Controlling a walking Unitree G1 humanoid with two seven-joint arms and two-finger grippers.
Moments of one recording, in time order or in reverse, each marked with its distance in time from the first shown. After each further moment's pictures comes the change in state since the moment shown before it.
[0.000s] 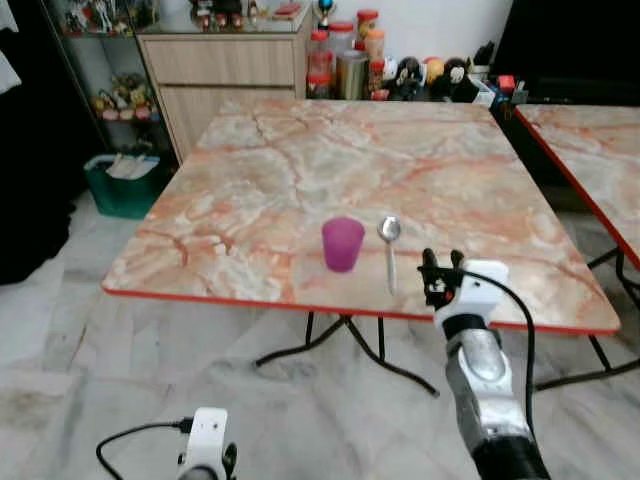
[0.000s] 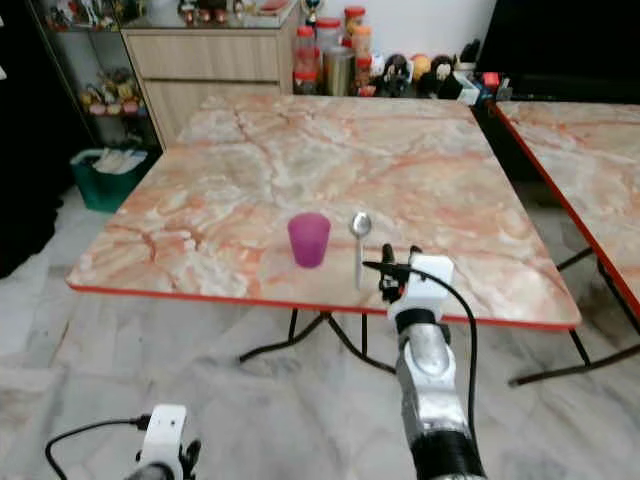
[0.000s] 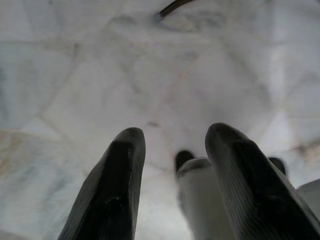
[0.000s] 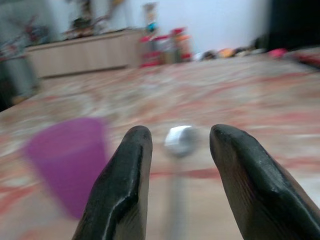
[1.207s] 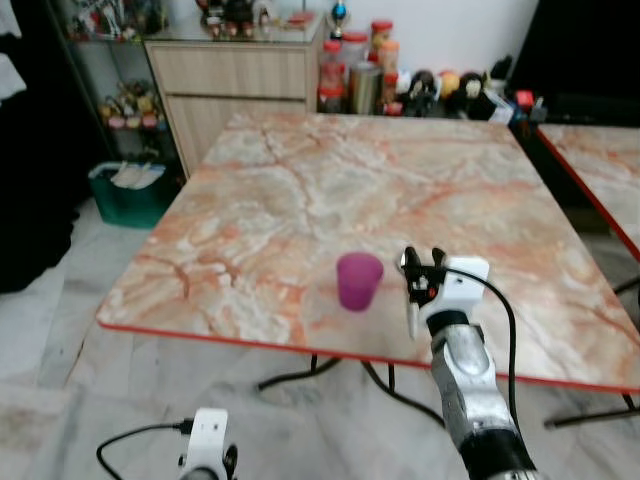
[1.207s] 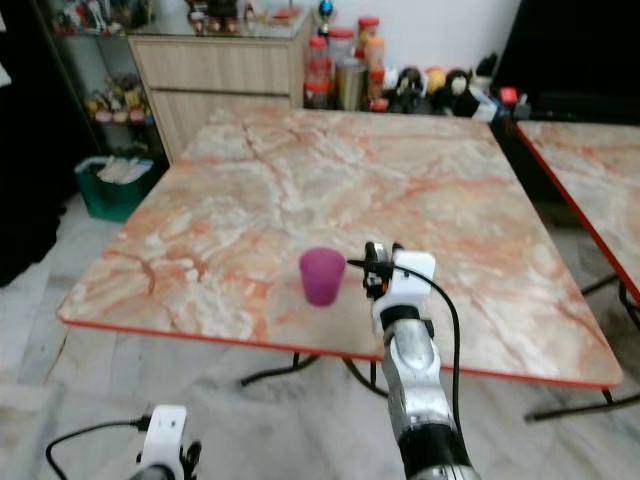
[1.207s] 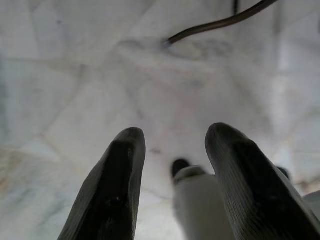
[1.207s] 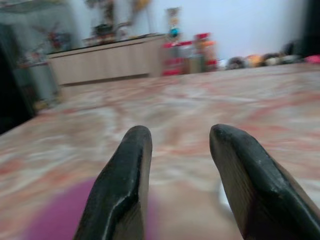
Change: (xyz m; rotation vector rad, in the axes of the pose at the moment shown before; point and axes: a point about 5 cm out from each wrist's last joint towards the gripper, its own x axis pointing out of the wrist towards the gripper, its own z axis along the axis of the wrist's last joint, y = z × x) left arm 0.000 0.001 0.000 -0.002 0.002 0.005; right arm 0.003 0.014 -0.001 0.032 -0.004 0.041
